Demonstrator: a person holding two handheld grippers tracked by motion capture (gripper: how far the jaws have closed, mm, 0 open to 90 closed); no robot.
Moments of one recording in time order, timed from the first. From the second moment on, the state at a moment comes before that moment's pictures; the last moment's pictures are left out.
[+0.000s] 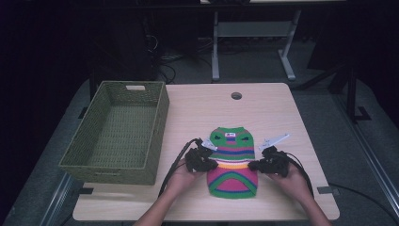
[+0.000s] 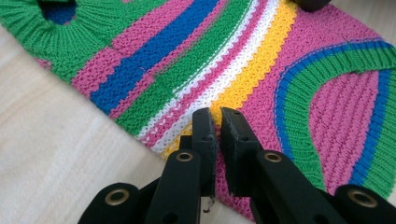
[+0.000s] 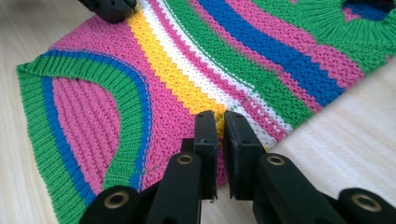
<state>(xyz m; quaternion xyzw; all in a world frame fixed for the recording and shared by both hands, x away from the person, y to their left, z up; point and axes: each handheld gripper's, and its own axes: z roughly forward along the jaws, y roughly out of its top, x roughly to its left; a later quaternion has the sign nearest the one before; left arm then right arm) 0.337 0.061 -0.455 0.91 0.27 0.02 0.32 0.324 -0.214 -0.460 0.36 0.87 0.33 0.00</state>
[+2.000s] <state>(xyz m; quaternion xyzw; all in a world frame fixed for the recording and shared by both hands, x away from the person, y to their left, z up) 0.347 0.083 -0.448 0.86 0.33 0.03 0.38 0.342 -0.251 -0.453 0.41 0.84 0.36 0.01</state>
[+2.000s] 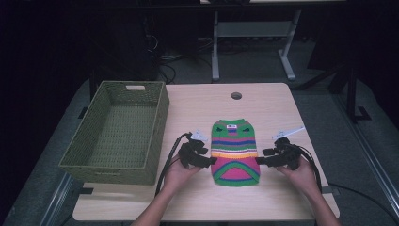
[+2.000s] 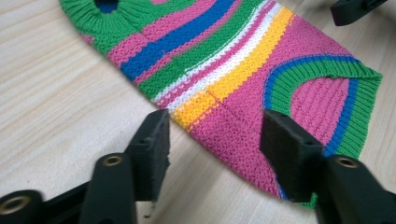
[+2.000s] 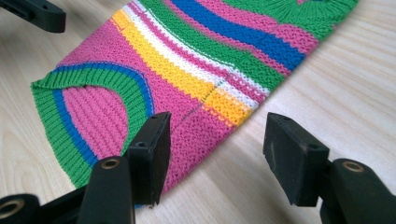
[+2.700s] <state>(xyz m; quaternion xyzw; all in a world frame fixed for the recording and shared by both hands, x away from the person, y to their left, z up) 0.327 0.097 -0.447 0.87 0.33 0.04 0.38 0.324 -0.274 -0.454 0.42 0.83 0.36 0.01</state>
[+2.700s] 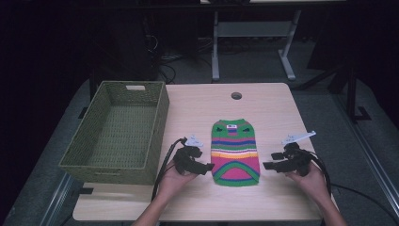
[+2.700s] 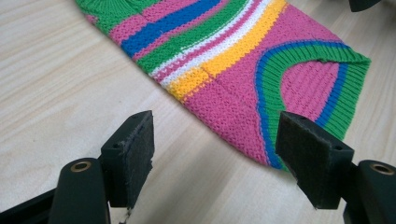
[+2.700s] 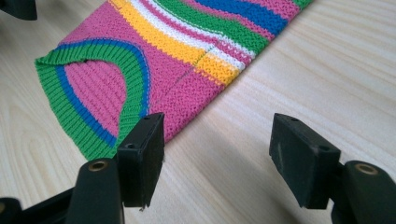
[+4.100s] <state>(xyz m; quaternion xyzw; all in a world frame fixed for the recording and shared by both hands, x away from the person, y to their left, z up) 0.290 0.125 -0.449 0.86 0.33 0.04 0.39 0.281 -0.317 -0.463 0.43 0.82 0.38 0.03</state>
